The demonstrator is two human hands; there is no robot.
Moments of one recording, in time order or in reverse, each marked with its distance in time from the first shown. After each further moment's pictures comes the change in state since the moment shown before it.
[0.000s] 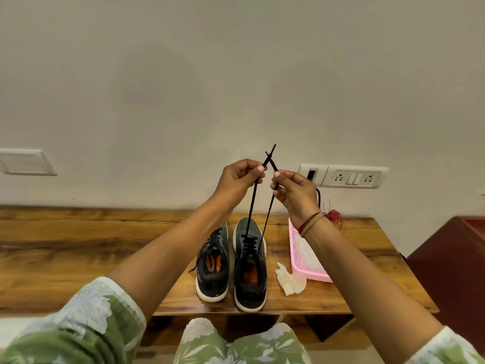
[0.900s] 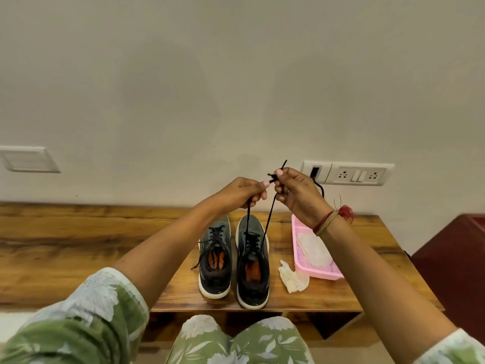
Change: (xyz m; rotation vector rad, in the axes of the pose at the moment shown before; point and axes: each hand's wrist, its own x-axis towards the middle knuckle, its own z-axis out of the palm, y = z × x) left_hand 0.000 -0.011 -0.012 0.230 -0.345 -0.273; right_hand 0.007 -0.003 -0.012 -0.081 -0.356 0.044
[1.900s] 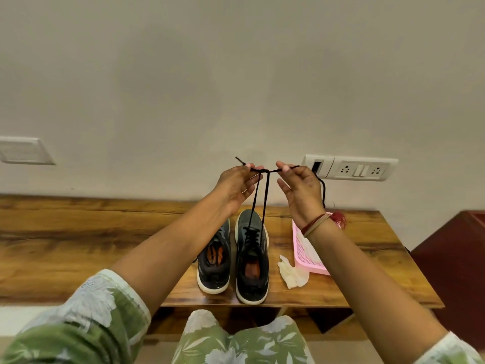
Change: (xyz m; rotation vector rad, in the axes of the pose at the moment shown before) left_hand 0.012 0.001 0.012 -0.759 0.394 -0.190; right_hand 0.008 0.026 0.001 0.130 0.307 -0.163
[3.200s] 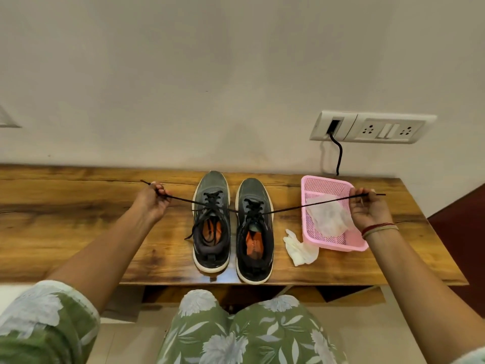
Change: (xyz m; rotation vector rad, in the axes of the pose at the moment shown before) left_hand 0.074 -0.059 -0.204 -0.358 0.546 -0.066; right_hand 0.049 0.069 -0.196 0.617 0.608 0.291
